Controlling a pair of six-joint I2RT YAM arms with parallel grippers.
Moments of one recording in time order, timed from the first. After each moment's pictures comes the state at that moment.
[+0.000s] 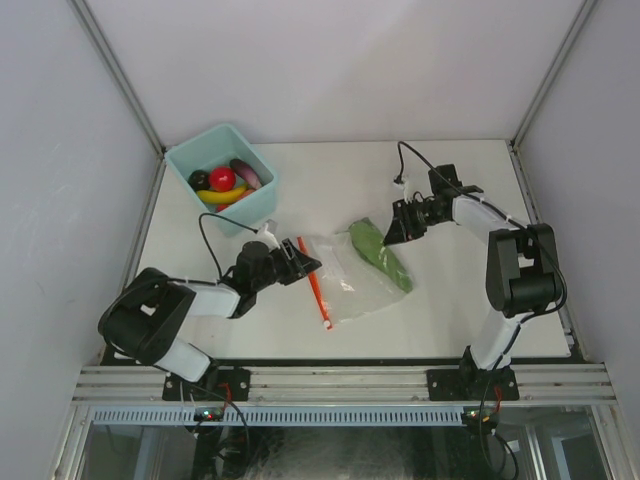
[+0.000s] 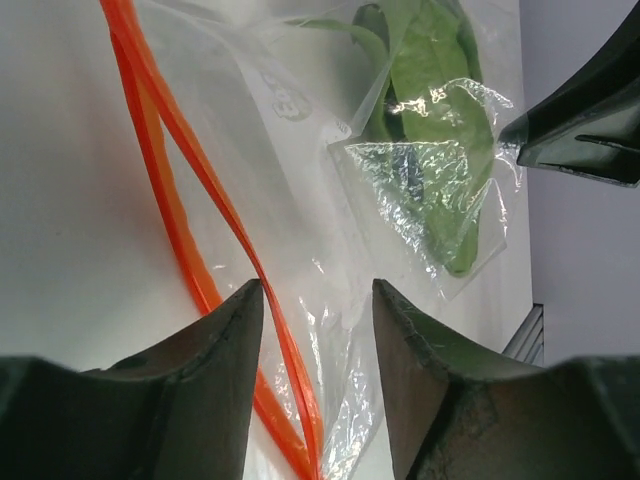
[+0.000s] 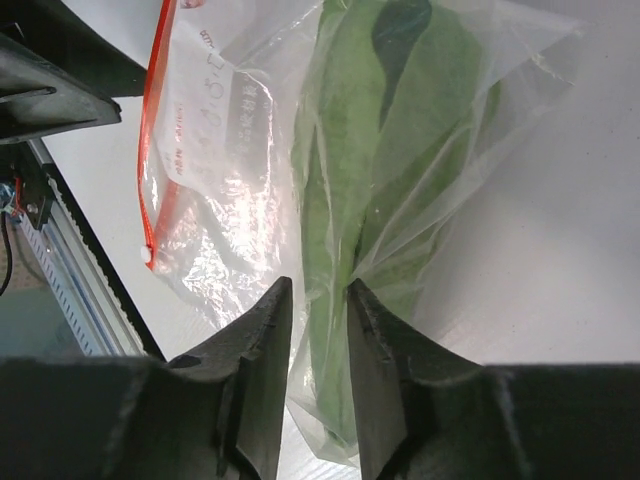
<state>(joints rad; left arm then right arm) -0.54 1.49 0.37 0.69 0.21 -0.93 0.14 1.79 1.22 -0.60 -0.82 -0.20</state>
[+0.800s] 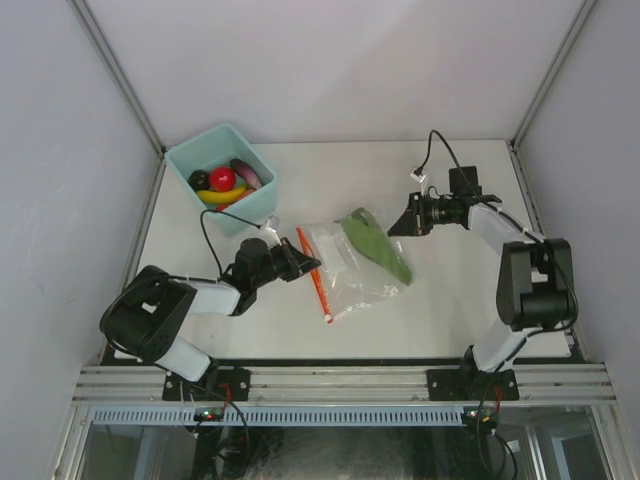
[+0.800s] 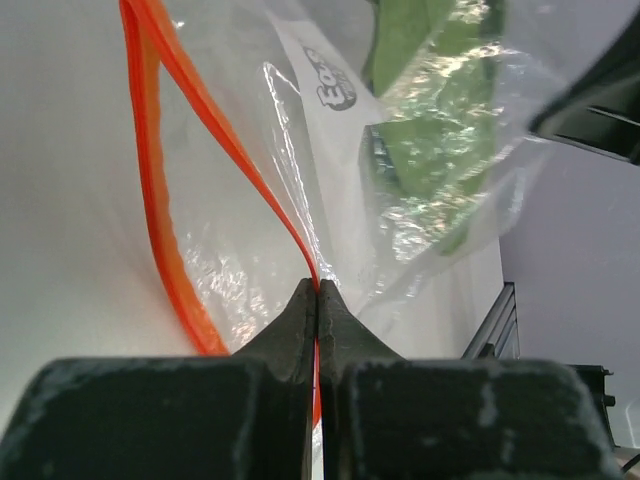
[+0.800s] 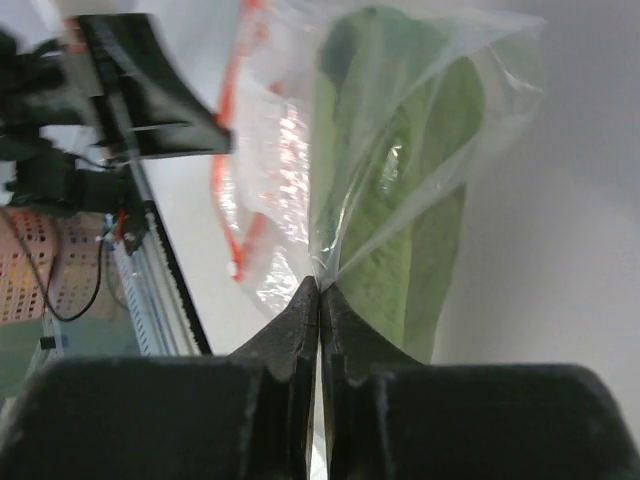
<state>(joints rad) -0.52 1.53 0.41 0.75 0.30 -0.93 0.07 1.73 1.13 -0.43 -1.01 -0.06</state>
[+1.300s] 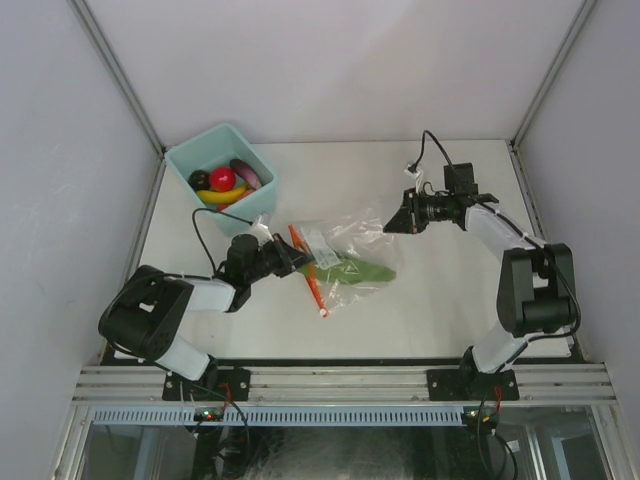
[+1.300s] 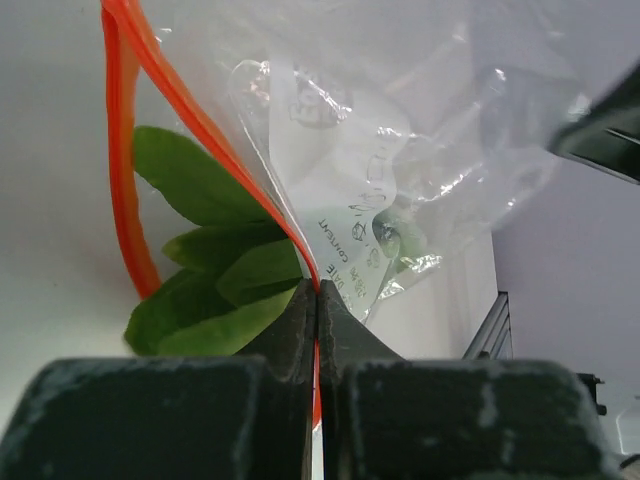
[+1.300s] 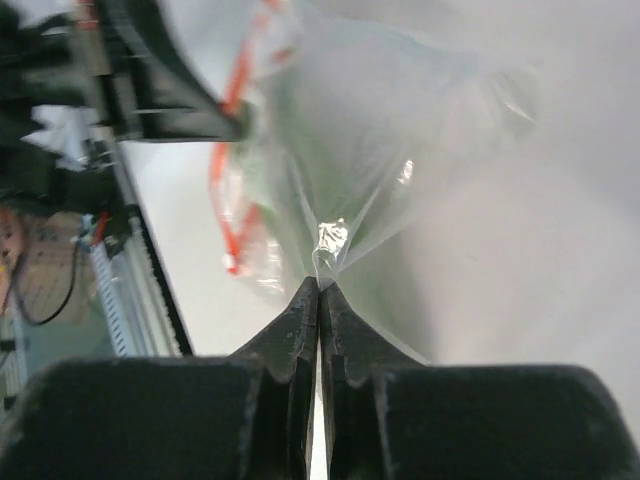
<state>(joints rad) -0.44 1.53 0.42 0.75 0.36 -0.92 0.10 1.61 1.10 -0.36 -1.06 -0.06</state>
